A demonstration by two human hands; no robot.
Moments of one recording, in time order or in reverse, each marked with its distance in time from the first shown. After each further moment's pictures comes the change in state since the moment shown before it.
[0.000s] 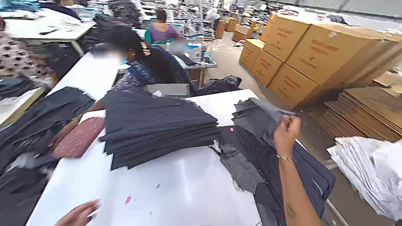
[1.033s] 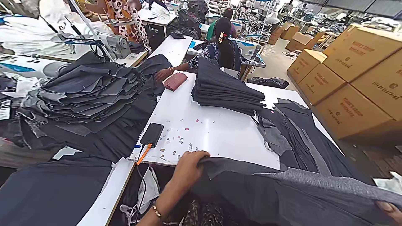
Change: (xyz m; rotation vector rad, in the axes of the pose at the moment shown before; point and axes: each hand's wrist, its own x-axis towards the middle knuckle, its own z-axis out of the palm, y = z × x) left_hand -0.178 0.095 -0.049 0.458 -0.472 0.195; right_hand -0.191 -0.098 -0.299 0.385 -0.626 -0.143
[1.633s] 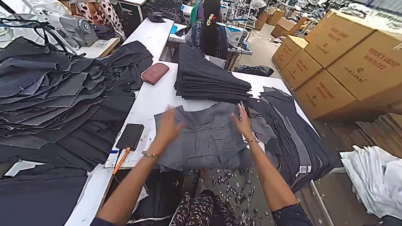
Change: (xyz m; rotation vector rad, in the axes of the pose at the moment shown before) left_hand 0.119 -0.122 0.008 0.216 -0.094 -0.223; right_hand 0.134 0.176 0.270 -0.162 -0.321 0.220
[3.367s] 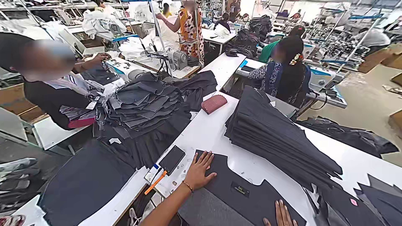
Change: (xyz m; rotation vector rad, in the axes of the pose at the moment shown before) left_hand 0.010 -0.073 0.063 0.219 -0.109 -0.196; right_hand -0.039 0.092 0.047 -0.646 -0.376 -0.204
